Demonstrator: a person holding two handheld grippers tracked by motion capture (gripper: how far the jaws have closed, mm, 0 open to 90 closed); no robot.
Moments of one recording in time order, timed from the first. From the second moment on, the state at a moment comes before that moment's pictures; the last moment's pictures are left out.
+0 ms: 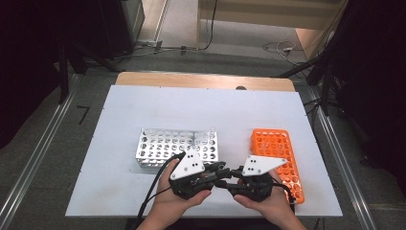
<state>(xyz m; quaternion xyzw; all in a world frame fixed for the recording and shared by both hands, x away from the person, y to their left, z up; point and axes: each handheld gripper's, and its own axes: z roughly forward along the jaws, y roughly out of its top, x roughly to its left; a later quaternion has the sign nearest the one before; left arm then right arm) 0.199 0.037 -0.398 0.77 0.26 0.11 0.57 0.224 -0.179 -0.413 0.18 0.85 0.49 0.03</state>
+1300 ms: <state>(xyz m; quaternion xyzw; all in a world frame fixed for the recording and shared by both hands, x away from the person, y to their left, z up) 0.264 0.079 -0.382 0.73 0.33 0.19 0.57 0.248 -0.300 -0.398 0.29 0.80 0.52 0.10</state>
